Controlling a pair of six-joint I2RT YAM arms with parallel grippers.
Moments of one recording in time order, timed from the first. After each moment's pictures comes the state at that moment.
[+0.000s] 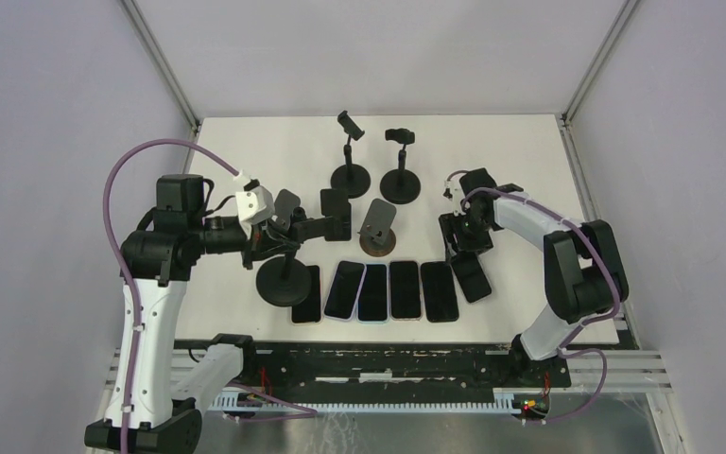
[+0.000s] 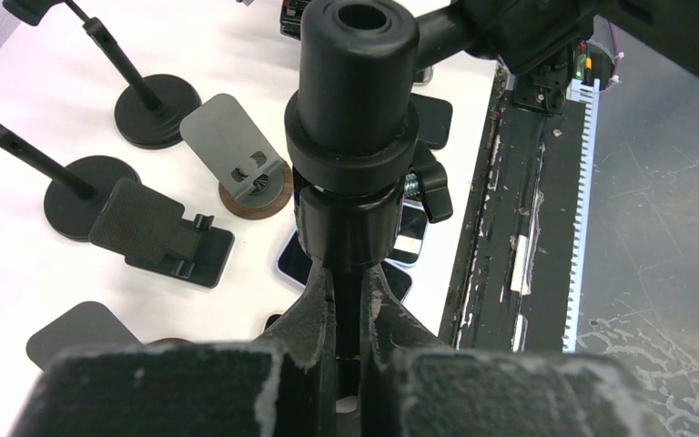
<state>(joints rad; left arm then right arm) -0.07 0.91 1.29 -1.17 1.08 0.76 0.29 1.67 1.03 -0.71 -0.21 0.04</state>
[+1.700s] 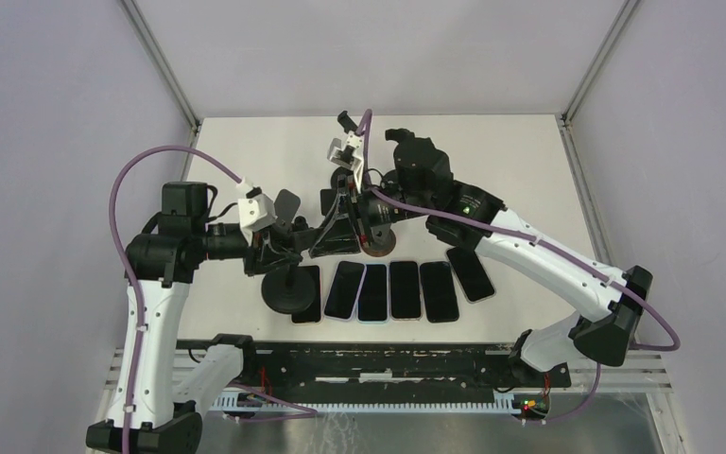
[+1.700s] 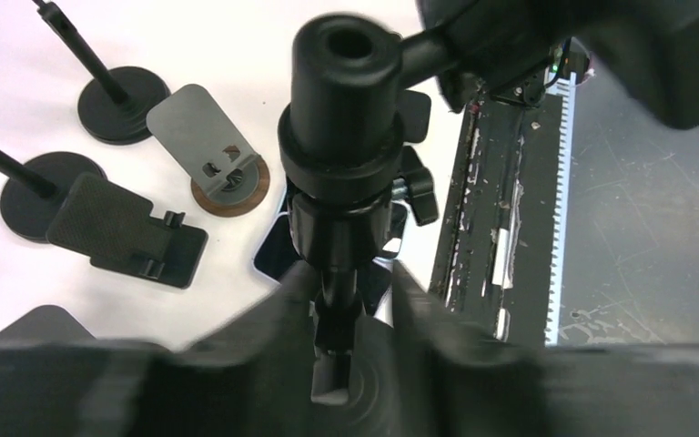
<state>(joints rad) -0.06 0.89 1.23 -1.19 1.11 0.78 0.95 1.45 1.53 -0.22 -0.75 0.42</state>
